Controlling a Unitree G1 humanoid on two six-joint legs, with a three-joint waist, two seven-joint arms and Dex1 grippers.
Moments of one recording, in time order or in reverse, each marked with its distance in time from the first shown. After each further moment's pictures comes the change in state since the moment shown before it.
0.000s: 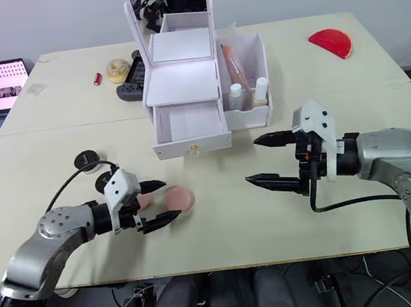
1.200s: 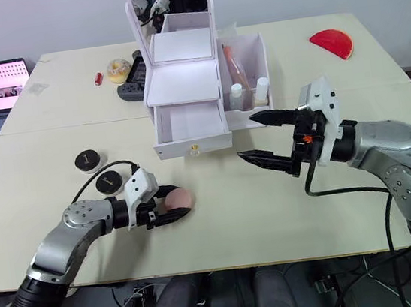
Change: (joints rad) left arm -0.062 -0.047 -0.053 0.061 0.021 0.035 -0.088; right arm -0.079 0.091 -0.010 0.075 0.028 -0.087 -0.057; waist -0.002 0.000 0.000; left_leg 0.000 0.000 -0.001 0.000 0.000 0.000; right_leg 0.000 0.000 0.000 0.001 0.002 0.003
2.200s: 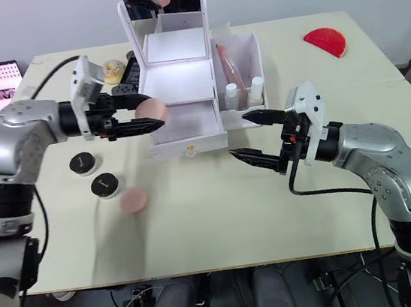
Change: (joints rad) left arm -0.698 0.017 0.071 0.503 -0.107 -0.024 -0.252; right arm -0.003 0.073 0.068 0.001 -0.076 -0.046 -0.048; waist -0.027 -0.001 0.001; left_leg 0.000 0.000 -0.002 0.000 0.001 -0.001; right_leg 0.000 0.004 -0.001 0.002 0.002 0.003
